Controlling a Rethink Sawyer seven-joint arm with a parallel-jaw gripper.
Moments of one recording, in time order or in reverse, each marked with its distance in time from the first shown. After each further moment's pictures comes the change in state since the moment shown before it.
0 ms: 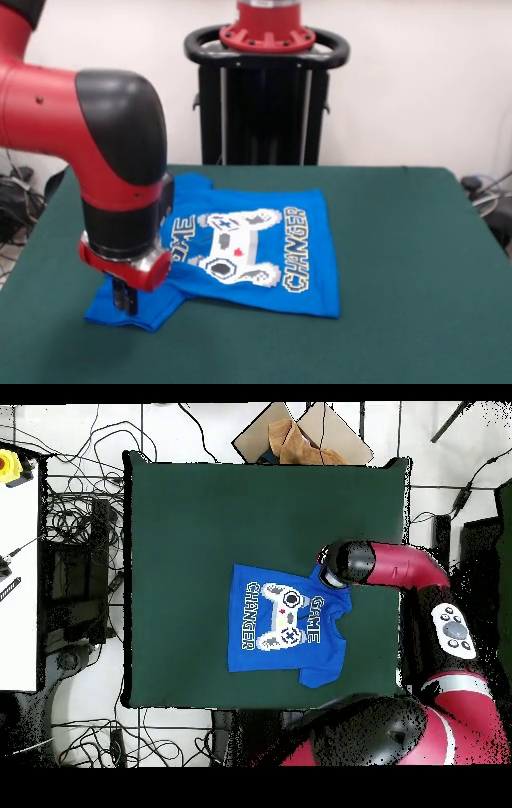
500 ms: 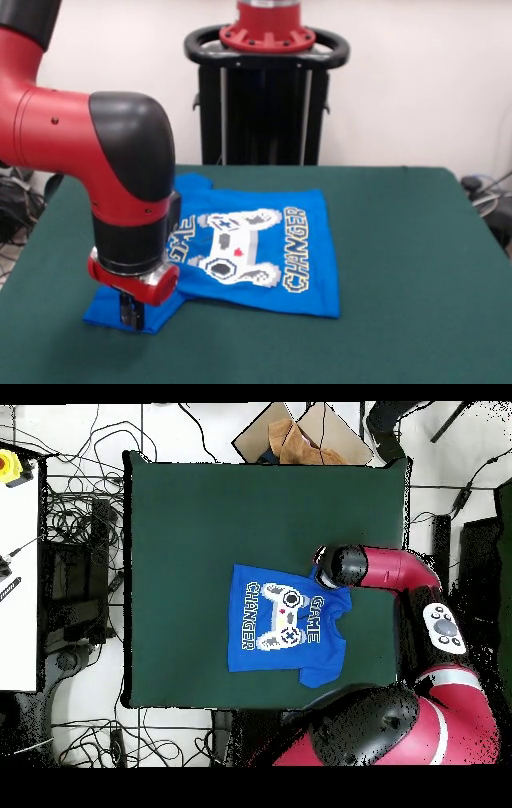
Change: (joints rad) arm 0.009 0.039 -0.011 -0.009 -0.002 -0.071 0.000
